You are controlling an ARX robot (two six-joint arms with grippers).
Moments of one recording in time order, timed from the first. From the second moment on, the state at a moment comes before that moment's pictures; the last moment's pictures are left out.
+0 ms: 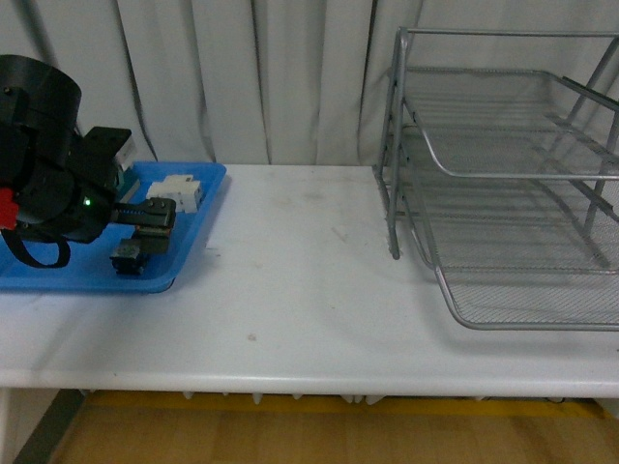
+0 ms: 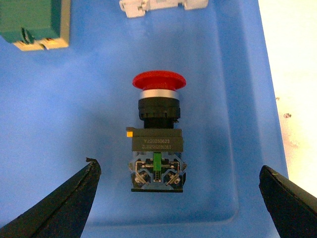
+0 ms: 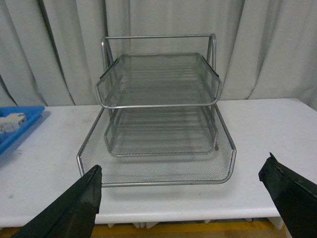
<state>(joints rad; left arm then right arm) -0.02 2.22 1.35 0.05 -0.02 0.07 0.00 0.00 0.01 0.00 0.00 0.00</state>
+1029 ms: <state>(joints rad) 0.01 2.40 1.51 0.03 -0.01 0.02 0.00 0.00 0.01 0.00 0.00 0.00</state>
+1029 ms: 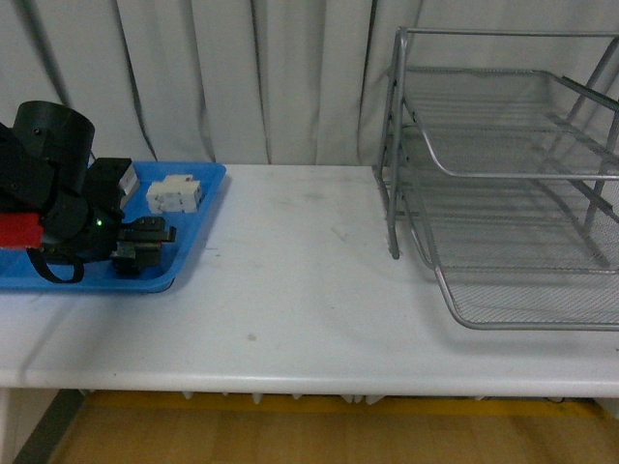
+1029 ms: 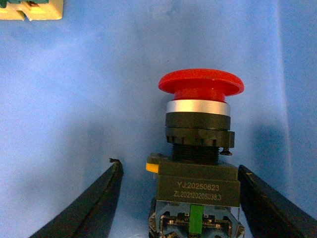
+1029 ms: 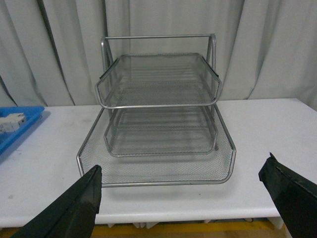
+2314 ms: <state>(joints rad) -0.04 1.26 0.53 0.14 0.06 0.00 0.00 0.00 0.01 0.00 0.00 0.00</state>
